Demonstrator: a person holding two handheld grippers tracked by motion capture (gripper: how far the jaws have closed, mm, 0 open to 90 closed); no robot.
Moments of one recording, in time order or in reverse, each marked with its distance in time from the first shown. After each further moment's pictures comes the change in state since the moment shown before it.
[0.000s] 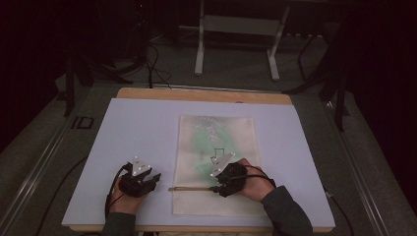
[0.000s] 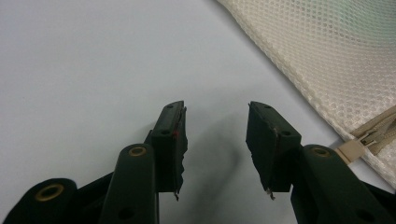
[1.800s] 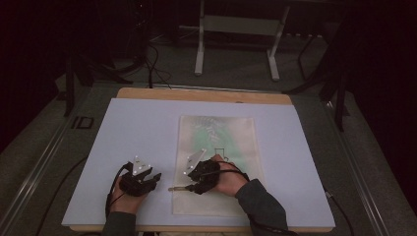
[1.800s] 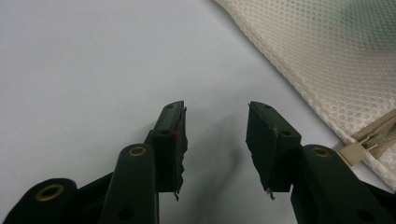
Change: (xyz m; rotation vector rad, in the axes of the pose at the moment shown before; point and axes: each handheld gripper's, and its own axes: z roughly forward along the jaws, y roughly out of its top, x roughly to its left) left arm 0.001 0.001 0.002 -0.002 -0.006 -0.003; right arm 0.005 0.058 0.039 -0.013 0.080 -0.060
